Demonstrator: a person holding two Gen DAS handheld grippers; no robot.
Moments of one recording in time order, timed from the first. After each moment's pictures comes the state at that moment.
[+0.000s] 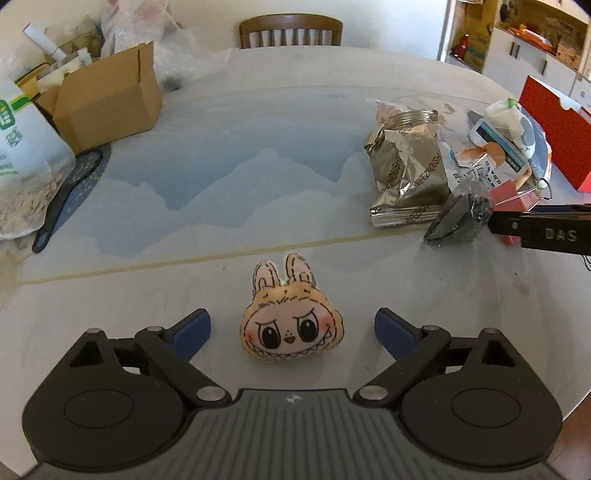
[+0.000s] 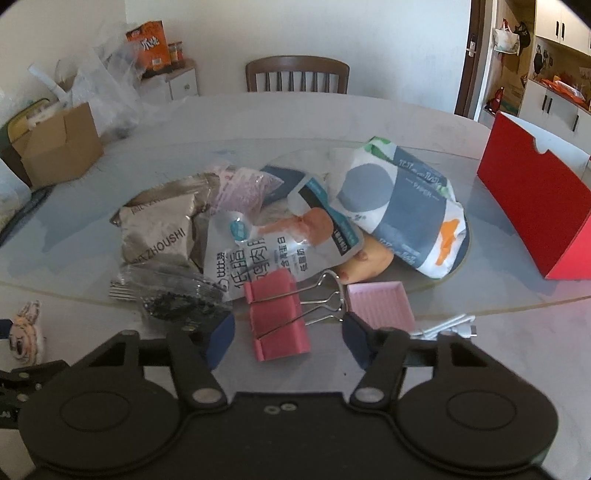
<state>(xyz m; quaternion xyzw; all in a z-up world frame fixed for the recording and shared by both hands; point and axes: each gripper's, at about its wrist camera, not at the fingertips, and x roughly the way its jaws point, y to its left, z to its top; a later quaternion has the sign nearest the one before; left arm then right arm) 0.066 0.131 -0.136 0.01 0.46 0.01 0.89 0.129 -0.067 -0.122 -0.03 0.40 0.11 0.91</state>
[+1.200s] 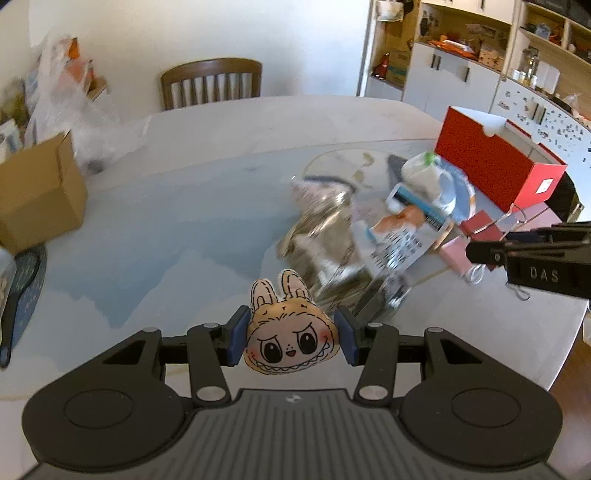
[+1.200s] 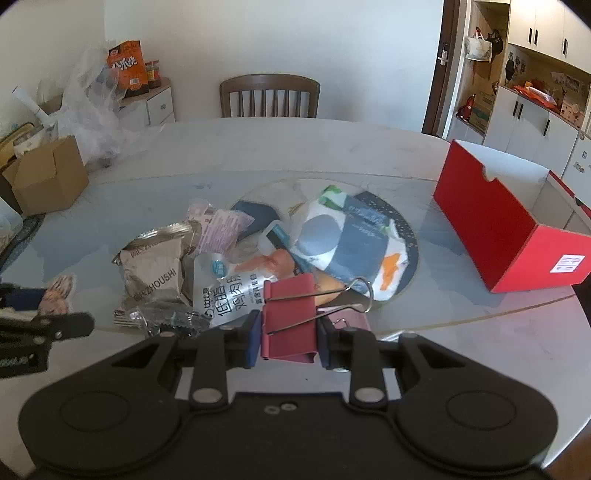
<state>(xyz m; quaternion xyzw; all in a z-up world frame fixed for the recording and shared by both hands) 0.100 0.108 -0.083 0.03 0.40 -0.12 0.91 0.109 -0.087 -0.069 -0.02 0.39 0.07 0.92</state>
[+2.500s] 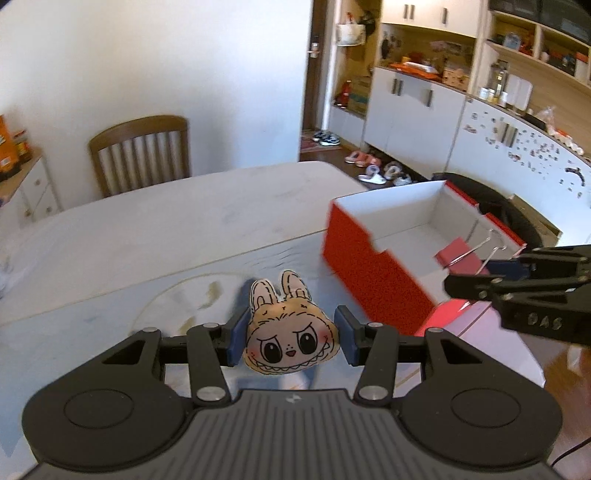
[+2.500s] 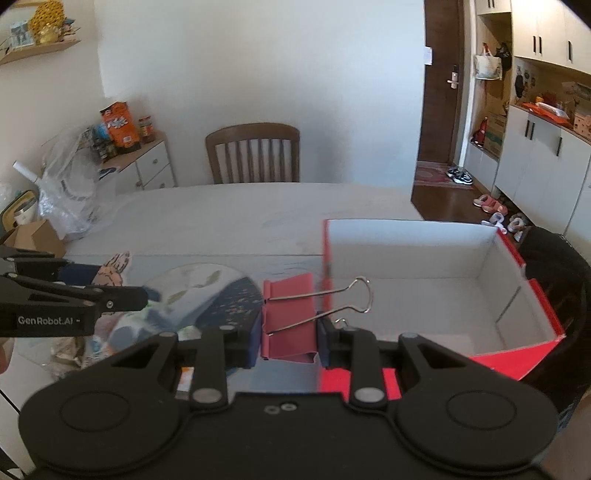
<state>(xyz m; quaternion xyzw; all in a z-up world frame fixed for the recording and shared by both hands) 0.207 -0.142 0.008 0.03 0.36 -0.15 0.92 0.193 -0.325 0.005 0.00 0.34 0.13 0.93</state>
